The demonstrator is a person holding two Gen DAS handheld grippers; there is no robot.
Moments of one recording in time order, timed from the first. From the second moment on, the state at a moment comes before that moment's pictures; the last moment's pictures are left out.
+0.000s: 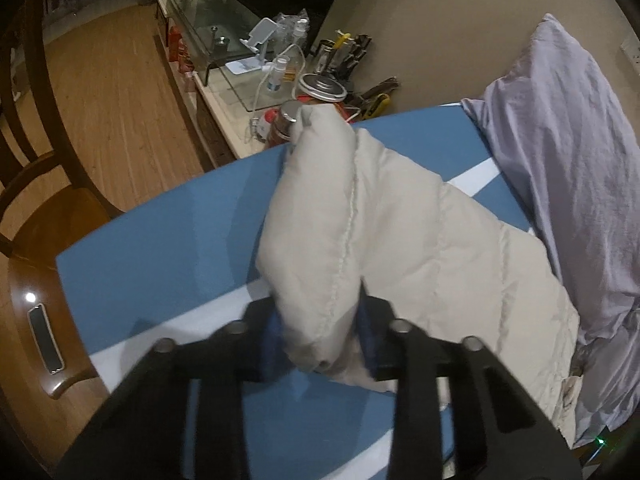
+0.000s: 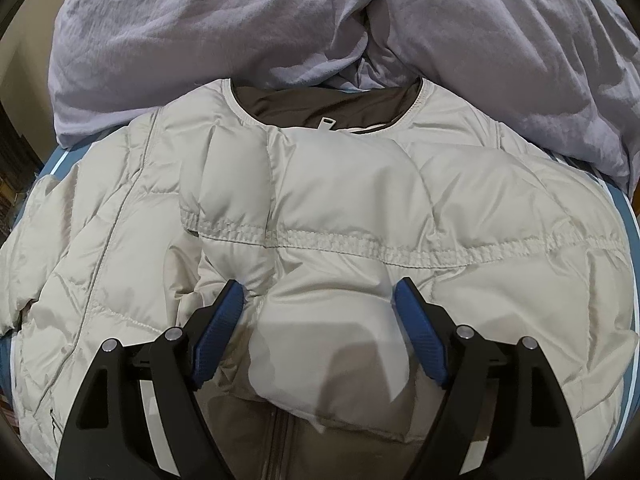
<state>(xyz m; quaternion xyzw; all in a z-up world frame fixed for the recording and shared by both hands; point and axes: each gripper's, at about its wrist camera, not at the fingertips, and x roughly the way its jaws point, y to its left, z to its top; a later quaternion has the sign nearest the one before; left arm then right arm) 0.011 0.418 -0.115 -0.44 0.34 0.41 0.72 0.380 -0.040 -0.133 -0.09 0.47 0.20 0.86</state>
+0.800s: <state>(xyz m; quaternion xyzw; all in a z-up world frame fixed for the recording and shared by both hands) 0.139 0.313 0.051 -0.35 0.24 0.22 0.88 0.352 -0.085 -0.108 -0.08 0.46 0.22 0.86</state>
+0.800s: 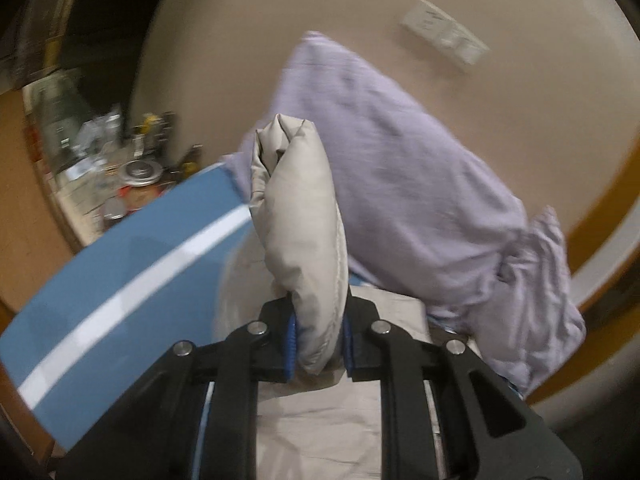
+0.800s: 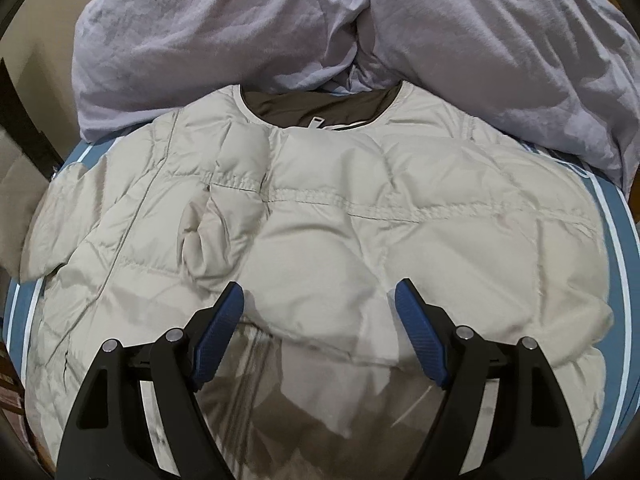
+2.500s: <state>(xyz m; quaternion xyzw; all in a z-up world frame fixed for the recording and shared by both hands) 0.341 0.068 -0.030 -0.17 0.44 0.00 0.88 0.327 -0.222 -0.094 0.01 0.45 0.13 0.88</state>
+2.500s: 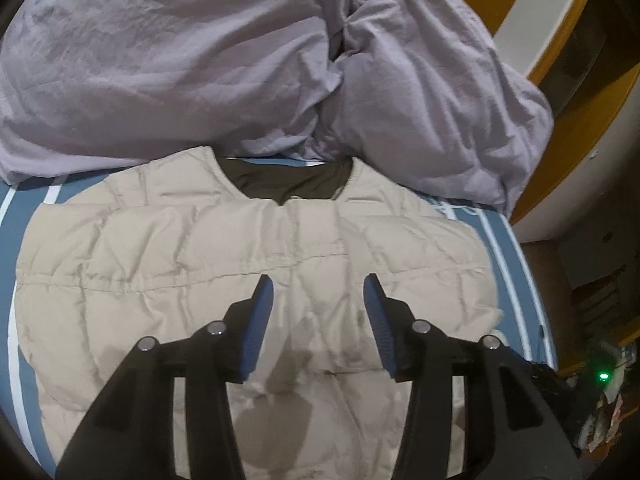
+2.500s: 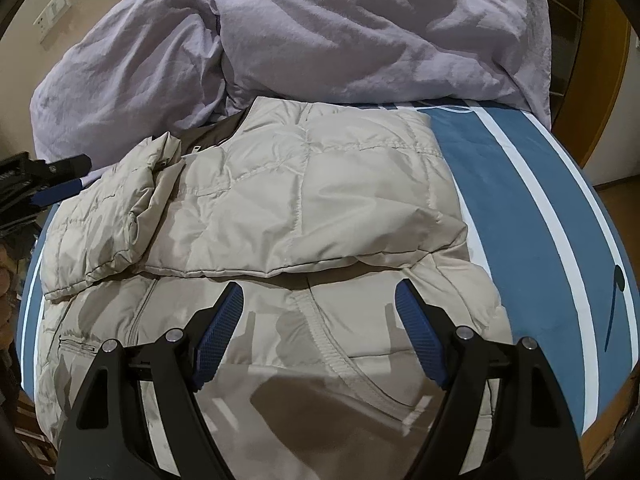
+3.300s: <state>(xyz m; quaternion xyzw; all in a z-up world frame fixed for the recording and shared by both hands) 0.363 0.051 -0.096 -0.11 0.50 0.02 0.86 0.328 -0.230 -0.109 0.02 0.47 0.12 0.87</state>
